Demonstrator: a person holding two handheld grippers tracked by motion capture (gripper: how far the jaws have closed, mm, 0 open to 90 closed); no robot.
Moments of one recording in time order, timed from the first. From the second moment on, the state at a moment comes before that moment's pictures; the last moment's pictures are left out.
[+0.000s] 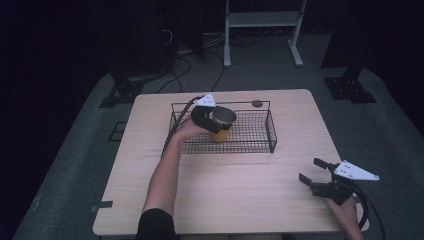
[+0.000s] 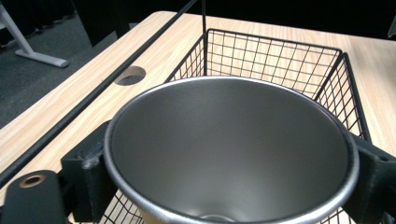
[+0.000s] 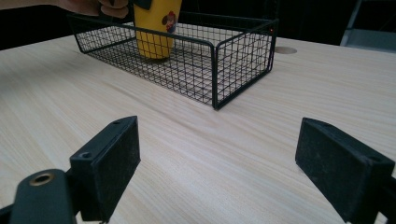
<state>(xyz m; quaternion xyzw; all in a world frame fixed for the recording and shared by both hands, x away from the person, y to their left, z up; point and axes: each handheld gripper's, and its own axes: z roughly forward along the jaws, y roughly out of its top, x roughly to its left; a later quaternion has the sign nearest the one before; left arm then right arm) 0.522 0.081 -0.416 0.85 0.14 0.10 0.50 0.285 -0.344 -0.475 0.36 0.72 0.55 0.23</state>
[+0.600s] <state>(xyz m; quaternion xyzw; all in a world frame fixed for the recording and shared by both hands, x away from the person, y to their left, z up) 0.522 0.082 -0.410 0.85 0.14 0.10 0.50 0.285 -0.343 -0.475 0.36 0.72 0.54 0.23</state>
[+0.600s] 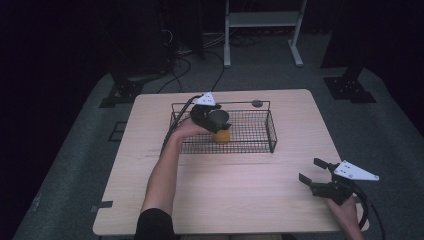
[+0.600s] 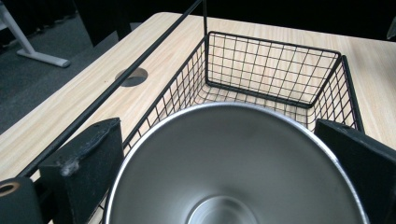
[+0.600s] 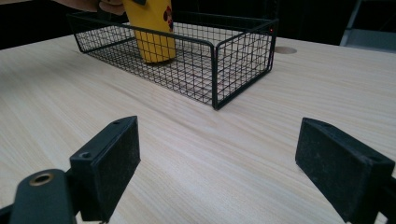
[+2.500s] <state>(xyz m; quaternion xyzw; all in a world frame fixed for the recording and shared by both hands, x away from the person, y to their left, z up) 0.445 0.101 -0.381 0.81 0.11 0.13 0.56 0.284 -0.342 -0.475 0.36 0.72 0.54 0.23</state>
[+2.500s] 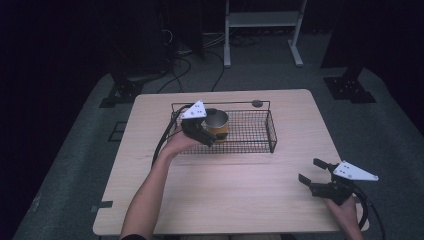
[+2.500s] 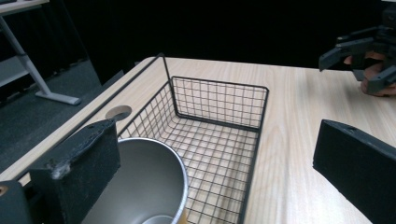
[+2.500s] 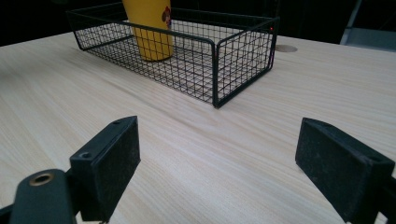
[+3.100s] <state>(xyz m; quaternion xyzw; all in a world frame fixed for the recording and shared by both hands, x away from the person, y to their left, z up) 0.429 0.111 -0.388 0.81 0.12 0.13 0.56 0.285 -0.342 -0.475 0.36 0.72 0.54 0.23</state>
